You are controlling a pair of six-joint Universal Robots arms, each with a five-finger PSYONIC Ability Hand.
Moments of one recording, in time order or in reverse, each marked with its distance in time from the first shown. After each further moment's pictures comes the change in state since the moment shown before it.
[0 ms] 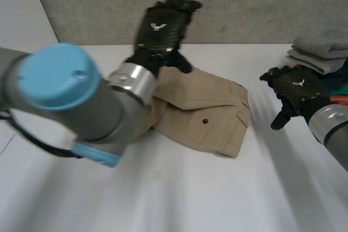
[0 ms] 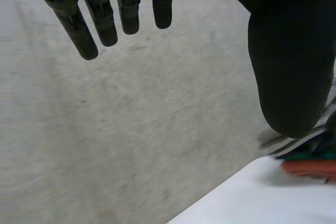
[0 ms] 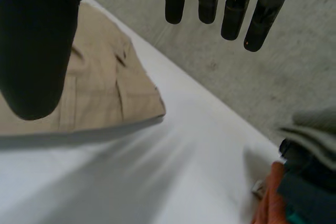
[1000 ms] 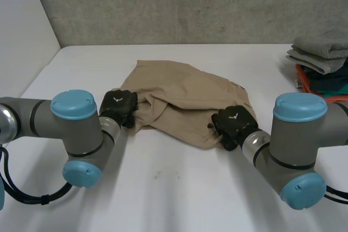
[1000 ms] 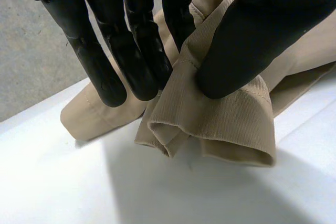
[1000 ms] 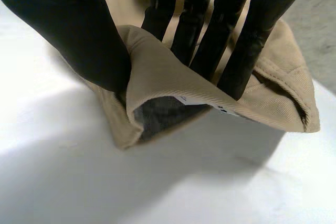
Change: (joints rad) left arm 0.209 -0.302 -0.099 -0.091 -0.090 0.143; right arm 0.318 0.409 -0.213 -0.012 0.169 0.019; left_hand 0.918 0.950 0.941 0.958 0.920; right_hand 0.762 0.946 0.911 0.943 0.910
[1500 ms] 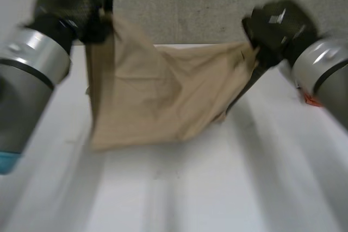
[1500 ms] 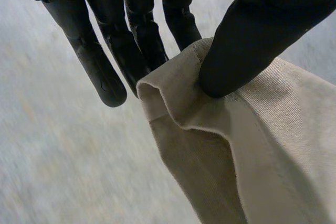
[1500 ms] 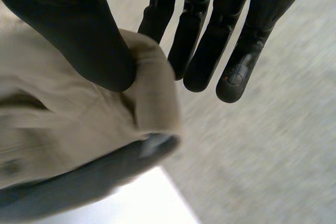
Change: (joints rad) left arm -0.018 0.711 -0.008 -0.197 0.066 0.048; right arm -0.077 -0.460 -0.243 0.290 -0.054 -0.149; left_hand 0.000 0.004 0.005 0.004 0.000; right_hand 0.037 0.000 0.043 0.003 0.013
